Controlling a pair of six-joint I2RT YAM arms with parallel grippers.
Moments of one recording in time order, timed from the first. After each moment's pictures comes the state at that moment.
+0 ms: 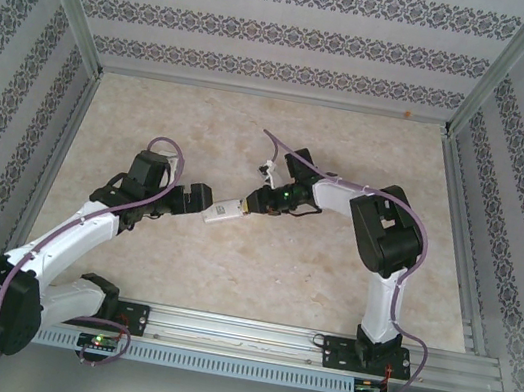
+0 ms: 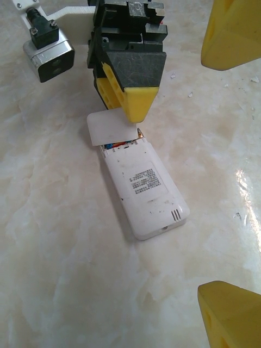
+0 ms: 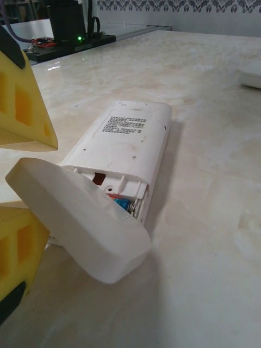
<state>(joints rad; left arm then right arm) -0.28 1.09 0.65 -0.37 0.30 -0.59 0.49 2.04 1.23 -0.27 -0.83 0.28</state>
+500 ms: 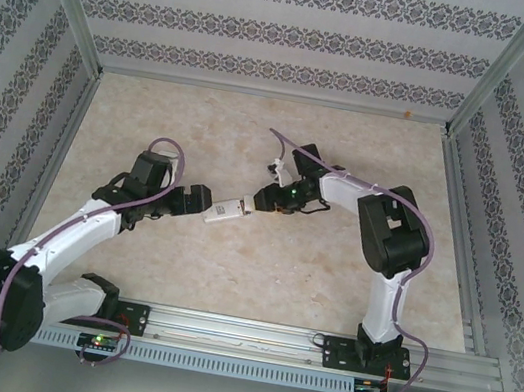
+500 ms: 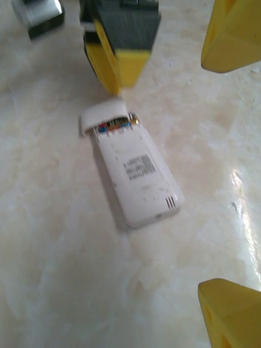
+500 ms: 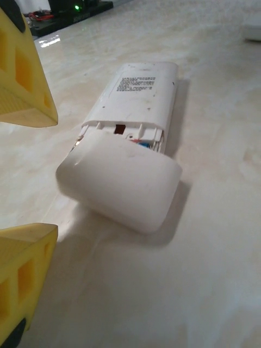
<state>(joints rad) -0.28 1.13 0.66 -0.40 0.27 -0.60 0.45 2.01 1.27 -0.45 -0.71 0.20</state>
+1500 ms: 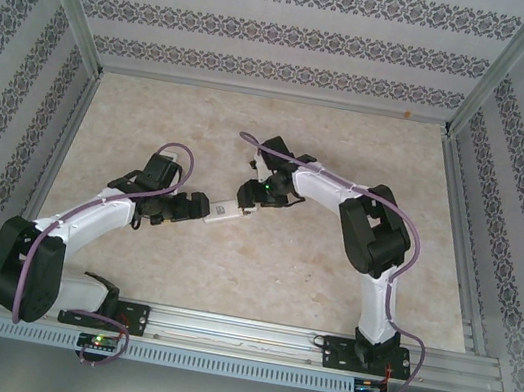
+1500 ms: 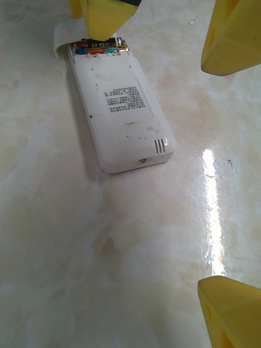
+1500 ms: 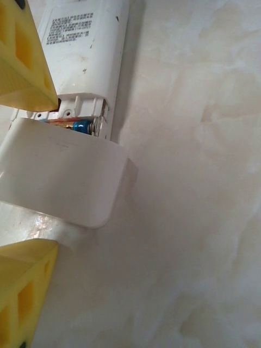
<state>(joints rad) -0.29 1.28 0.68 -0.46 0.23 -0.61 0.62 2.09 1.49 -0.62 -0.30 0.32</state>
